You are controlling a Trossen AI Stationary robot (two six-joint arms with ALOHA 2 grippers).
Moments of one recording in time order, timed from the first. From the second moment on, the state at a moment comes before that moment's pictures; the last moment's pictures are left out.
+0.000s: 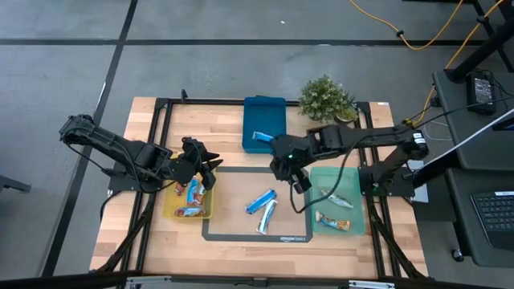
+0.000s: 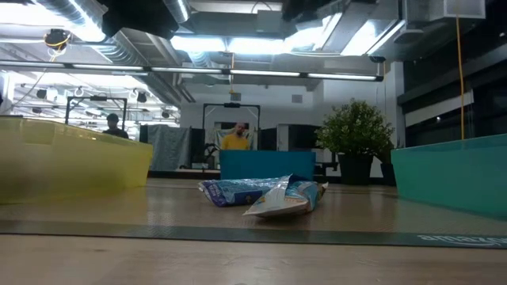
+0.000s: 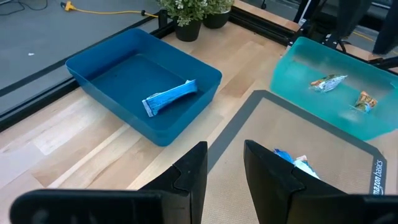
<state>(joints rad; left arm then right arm) -0.35 1.05 0.91 -0.57 -0.73 -0.72 0.11 1.66 1.69 -1.00 -0.02 -0.50</state>
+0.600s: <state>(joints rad) -0.35 1.05 0.91 -0.58 -0.63 -0.66 0.11 1.97 1.68 -0.92 -0.03 -0.41</state>
